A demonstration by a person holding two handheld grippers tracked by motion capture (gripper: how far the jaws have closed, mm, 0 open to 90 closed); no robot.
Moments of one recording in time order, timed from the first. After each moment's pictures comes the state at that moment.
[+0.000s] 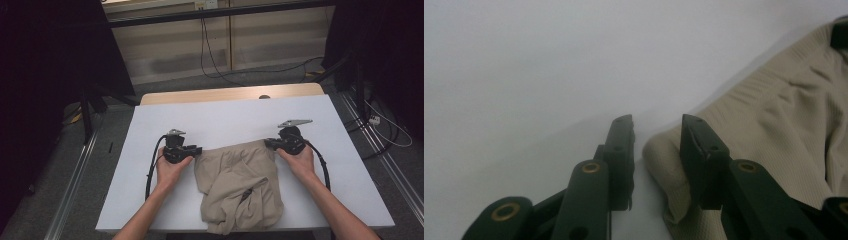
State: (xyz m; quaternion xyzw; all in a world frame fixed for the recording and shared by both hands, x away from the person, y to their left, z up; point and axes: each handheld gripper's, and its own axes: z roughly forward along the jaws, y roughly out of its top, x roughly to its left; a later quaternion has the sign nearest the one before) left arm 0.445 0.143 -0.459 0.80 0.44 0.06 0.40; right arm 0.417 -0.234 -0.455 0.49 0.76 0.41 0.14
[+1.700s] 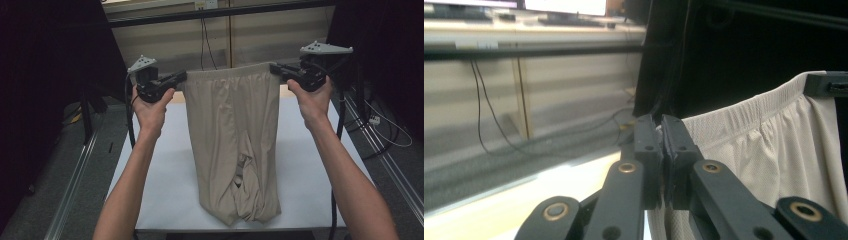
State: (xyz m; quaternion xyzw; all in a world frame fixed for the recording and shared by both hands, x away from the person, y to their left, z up) left arm 0.489 0.149 -0.262 0.70 0.37 0.19 0.58; right arm 0.450 -0.244 -0.256 0.41 0.67 0.55 0.27
